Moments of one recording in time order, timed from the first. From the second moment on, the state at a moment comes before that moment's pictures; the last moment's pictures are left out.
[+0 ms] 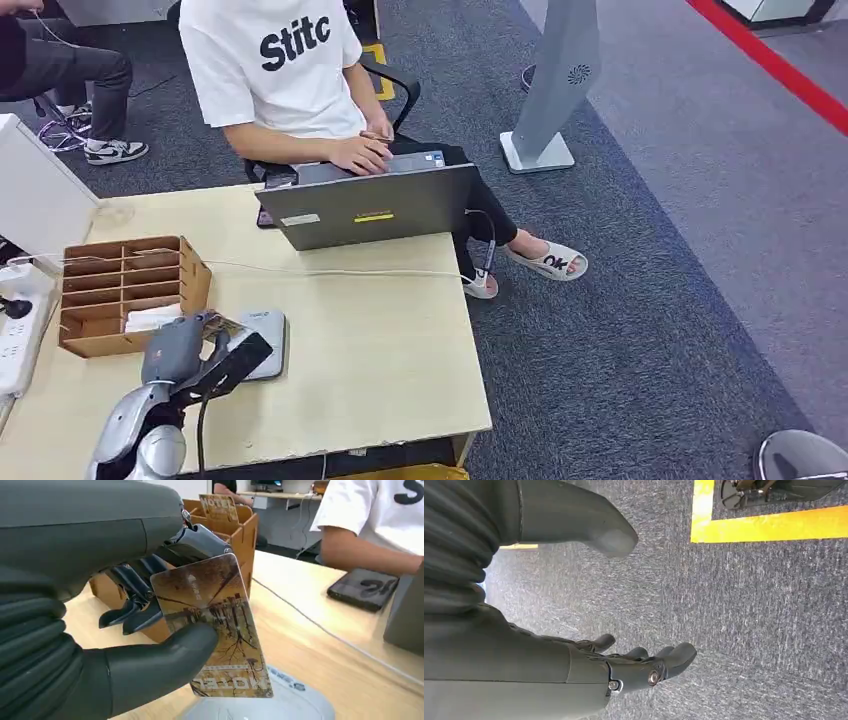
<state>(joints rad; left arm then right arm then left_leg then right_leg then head) -0.16 -0.05 -0.05 -1.30 -1.14 0.01 -0.07 -0.07 0.13 -0.88 -0.23 1.07 -0.20 0.09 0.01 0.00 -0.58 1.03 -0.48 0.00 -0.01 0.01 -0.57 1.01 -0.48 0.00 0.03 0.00</state>
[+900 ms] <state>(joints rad) -0.19 -0.05 -0.05 -1.26 -1.13 0.04 -0.10 -0.07 0.13 -0.90 -0.23 1.11 -0.19 0.09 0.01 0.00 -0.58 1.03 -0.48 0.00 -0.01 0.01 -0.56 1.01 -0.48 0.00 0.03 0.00</state>
